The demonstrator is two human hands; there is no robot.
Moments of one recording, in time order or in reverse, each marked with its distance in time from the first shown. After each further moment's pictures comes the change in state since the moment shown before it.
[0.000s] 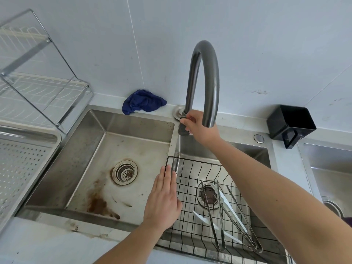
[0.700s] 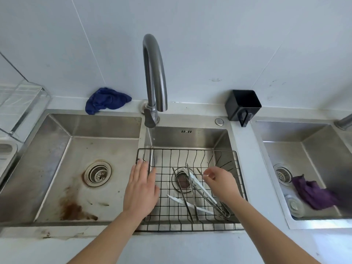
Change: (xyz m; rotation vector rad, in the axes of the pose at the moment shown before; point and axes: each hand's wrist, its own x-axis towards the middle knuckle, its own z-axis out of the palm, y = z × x) left_hand -0.008 0.013 -0.016 -0.117 0.211 0.124; right_hand -0.207 0.121 -0.070 -0.374 0.013 0.353
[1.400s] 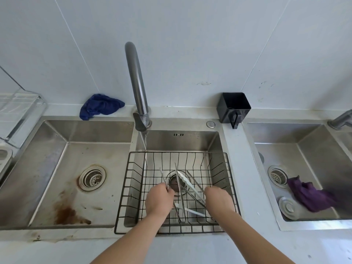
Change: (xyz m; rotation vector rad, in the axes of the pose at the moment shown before) left_hand 0.019 0.095 0.012 -0.492 -0.311 -0.638; right_hand -0.018 0.043 0.024 -0.532 -0.210 0.008
